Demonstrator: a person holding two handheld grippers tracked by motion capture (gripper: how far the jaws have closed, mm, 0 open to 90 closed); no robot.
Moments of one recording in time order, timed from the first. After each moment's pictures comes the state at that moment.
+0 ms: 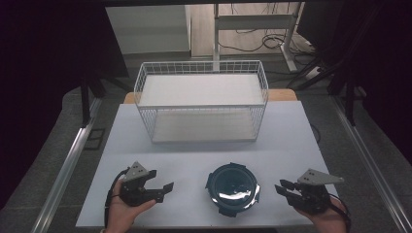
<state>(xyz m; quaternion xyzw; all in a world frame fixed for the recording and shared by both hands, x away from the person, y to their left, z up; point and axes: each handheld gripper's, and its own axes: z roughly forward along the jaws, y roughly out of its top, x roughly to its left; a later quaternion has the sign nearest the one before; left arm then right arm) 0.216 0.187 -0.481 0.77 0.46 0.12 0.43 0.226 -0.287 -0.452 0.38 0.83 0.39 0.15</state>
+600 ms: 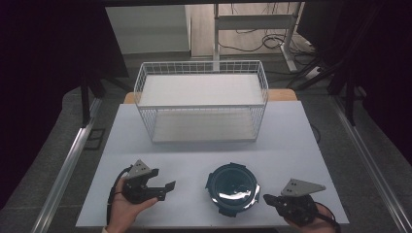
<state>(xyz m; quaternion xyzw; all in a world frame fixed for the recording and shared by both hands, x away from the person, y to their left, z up) 0.224 0.183 -0.483 0.77 0.45 0.12 0.43 0.204 -0.253 -0.455 0.32 0.87 0.37 0.11</state>
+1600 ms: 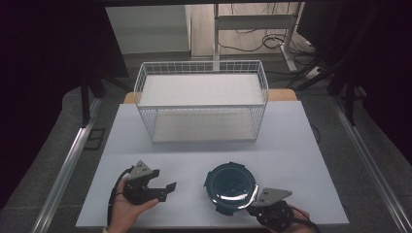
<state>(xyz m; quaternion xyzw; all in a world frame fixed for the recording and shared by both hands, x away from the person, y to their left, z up) 0.222 0.180 -0.484 0.78 0.45 0.12 0.42 0.201 -0.209 -0.487 0.26 0.91 0.32 0.09</state>
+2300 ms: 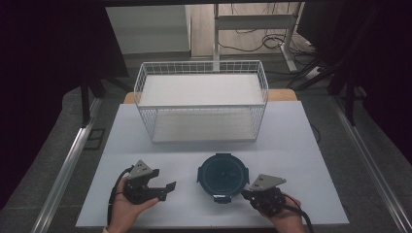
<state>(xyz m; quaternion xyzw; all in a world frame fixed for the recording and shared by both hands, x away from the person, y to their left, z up) 0.224 0.182 -0.484 0.77 0.46 0.12 0.42 0.234 -0.193 -0.486 0.29 0.89 0.34 0.13</state>
